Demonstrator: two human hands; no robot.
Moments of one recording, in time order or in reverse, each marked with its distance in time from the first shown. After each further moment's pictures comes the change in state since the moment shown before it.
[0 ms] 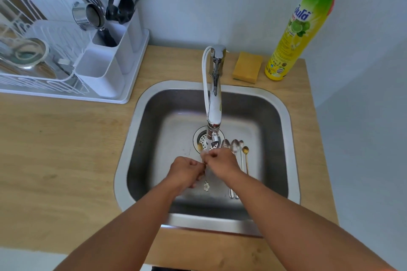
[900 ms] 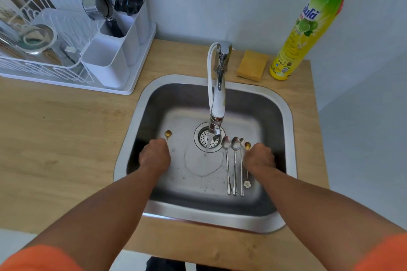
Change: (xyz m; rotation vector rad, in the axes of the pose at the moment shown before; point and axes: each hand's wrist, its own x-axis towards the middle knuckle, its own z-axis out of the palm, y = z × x) left_hand 0.016 0.005 -0.063 0.975 0.433 0.094; right_hand 0.022 0.042 -0.070 -0.562 0.346 0.232
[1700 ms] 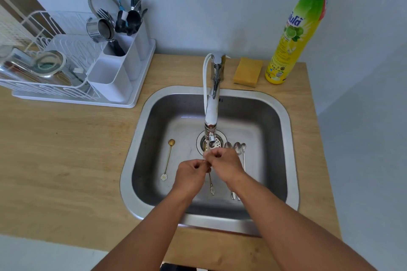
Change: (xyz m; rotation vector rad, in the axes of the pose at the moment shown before) left_hand -0.080 0.064 0.007 -1.103 -0.214 -0.022; right_hand -0.070 -0.057 -0.001 0.904 -0.425 -0.195
